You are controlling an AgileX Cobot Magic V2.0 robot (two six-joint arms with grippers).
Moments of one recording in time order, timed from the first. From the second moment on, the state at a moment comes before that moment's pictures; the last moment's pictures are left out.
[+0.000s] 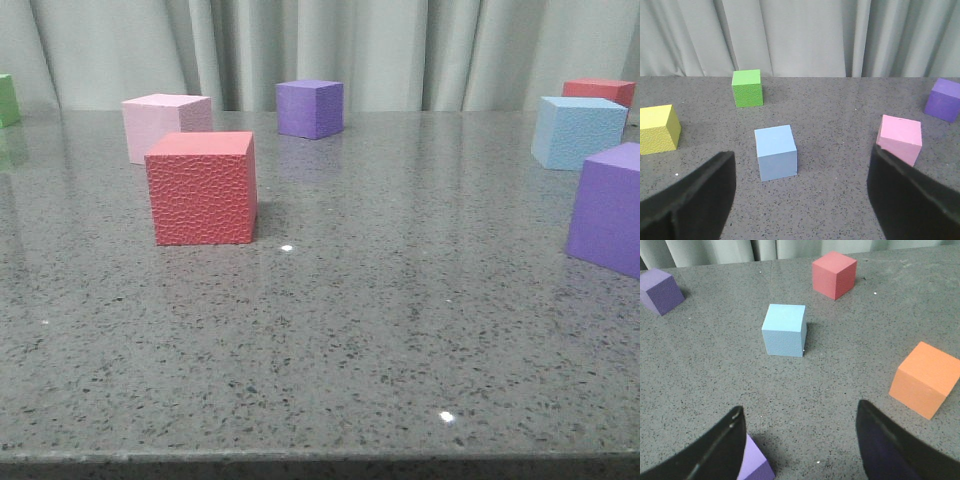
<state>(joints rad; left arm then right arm) 0.04 0.73 -0.88 -0.05 0.51 0.00 0.00 0.69 -0.82 0.02 0.64 0.11</state>
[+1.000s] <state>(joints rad) 0.04 0.73 -0.88 -0.05 0.50 0.00 0.00 1.42 -1.54 0.13 1.04 0.12</state>
